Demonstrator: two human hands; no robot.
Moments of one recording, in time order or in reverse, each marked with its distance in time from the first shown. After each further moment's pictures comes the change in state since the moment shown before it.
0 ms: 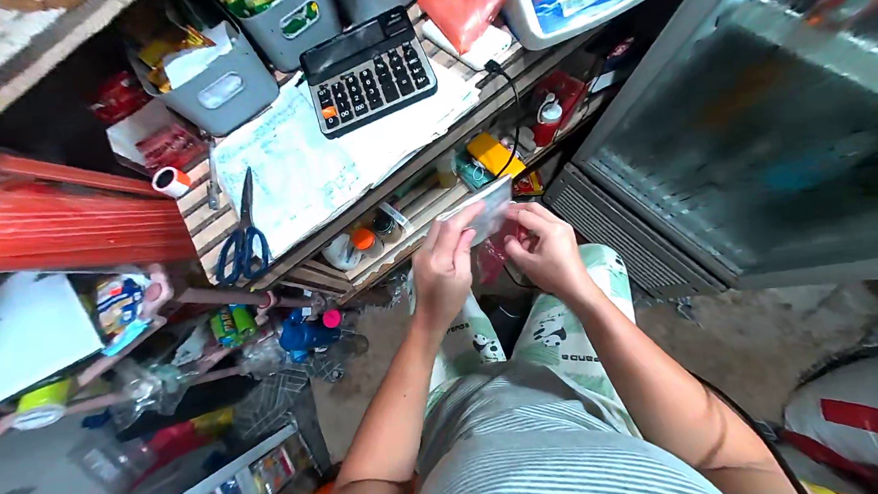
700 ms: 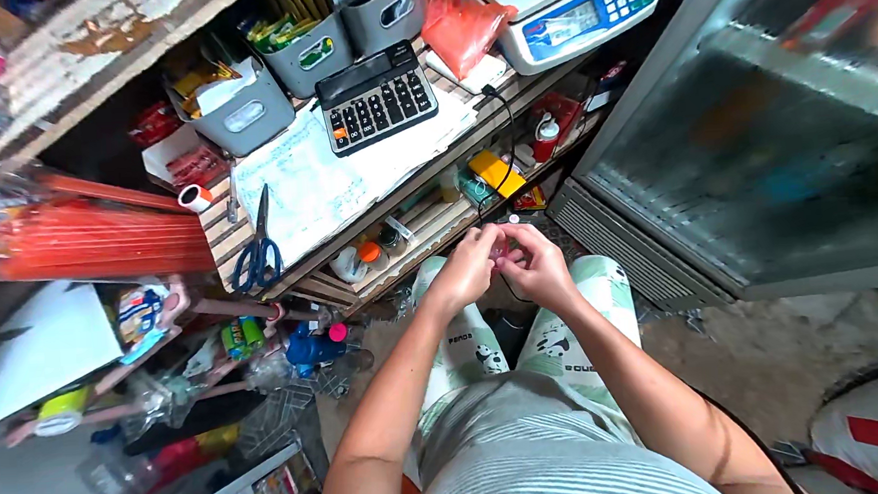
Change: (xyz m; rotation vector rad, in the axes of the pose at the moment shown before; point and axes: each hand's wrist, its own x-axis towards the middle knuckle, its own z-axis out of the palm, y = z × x) left_hand 0.026 -0.003 0.017 0.133 -0.831 -0.389; right_hand -0.013 0.012 0.014 0.274 -0.061 0.123
